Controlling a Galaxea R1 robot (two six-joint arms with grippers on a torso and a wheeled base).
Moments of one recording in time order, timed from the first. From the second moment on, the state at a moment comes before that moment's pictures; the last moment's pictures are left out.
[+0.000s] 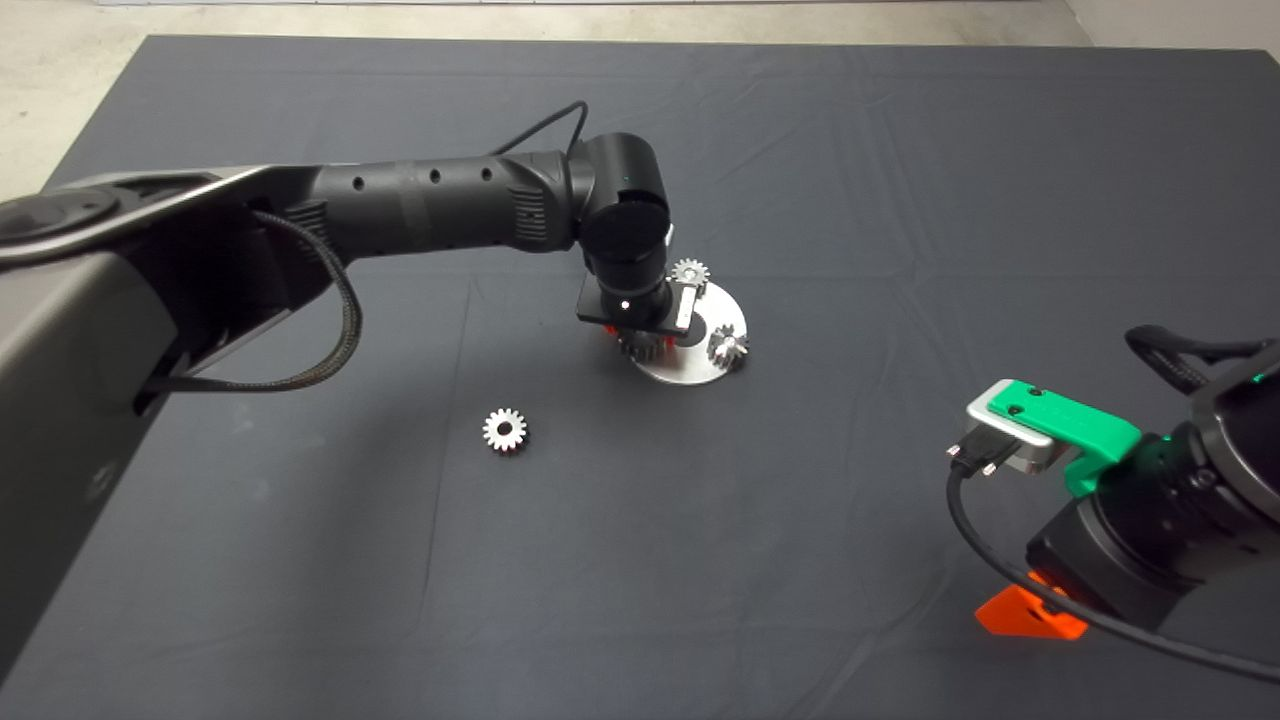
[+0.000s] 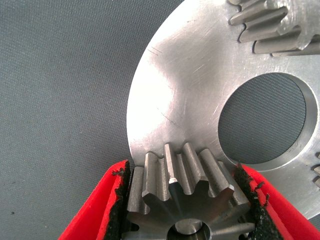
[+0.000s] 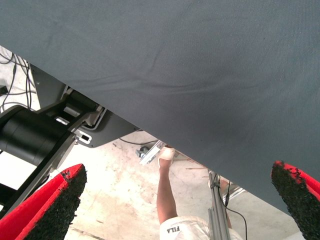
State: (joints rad) left arm -0.35 2.92 -1.51 0.50 1.35 -1.21; right arm 0.62 2.32 -0.39 0.08 -1.53 1.40
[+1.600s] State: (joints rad) left arm -0.35 2.92 -1.51 0.50 1.38 -1.25; right arm 0.62 2.32 -0.39 0.08 -1.53 1.40
